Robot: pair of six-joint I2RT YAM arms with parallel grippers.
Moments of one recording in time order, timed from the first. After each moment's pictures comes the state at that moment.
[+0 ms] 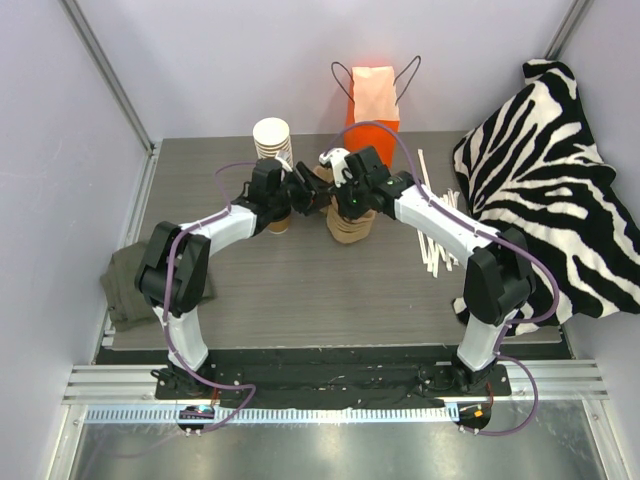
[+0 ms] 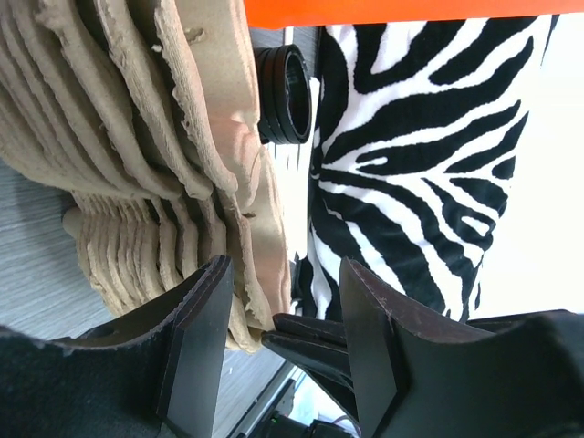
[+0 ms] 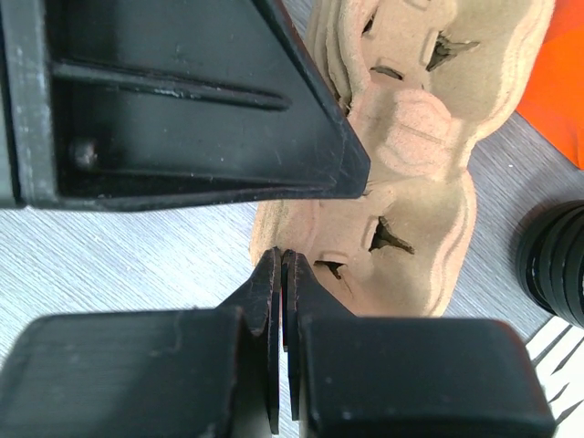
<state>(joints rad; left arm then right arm) -0.43 1.85 1.20 0.26 0.44 -1.18 0.59 1.78 1.51 -0.54 -0.08 -0.11</state>
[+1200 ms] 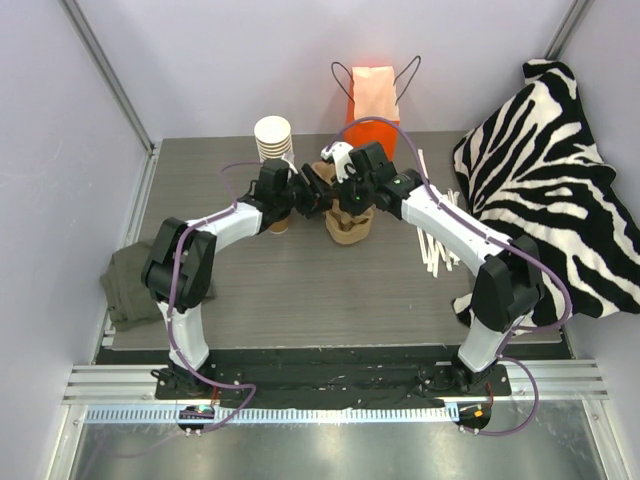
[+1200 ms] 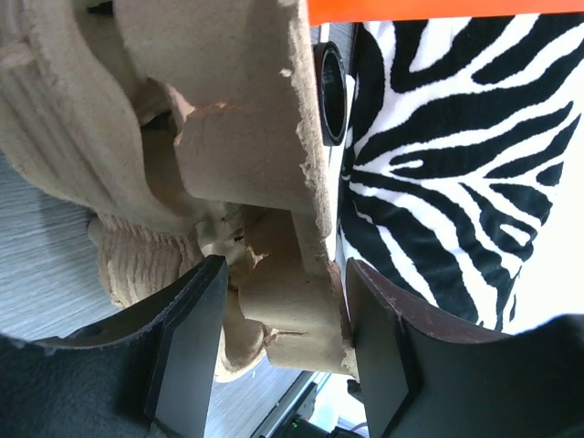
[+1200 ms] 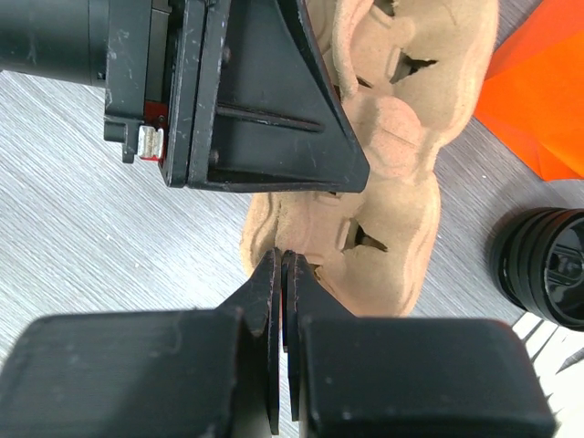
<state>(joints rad) -0.45 1.90 1.25 0.19 0.40 -1.13 0.60 1.72 1.52 -0.55 -0.08 -0.13</state>
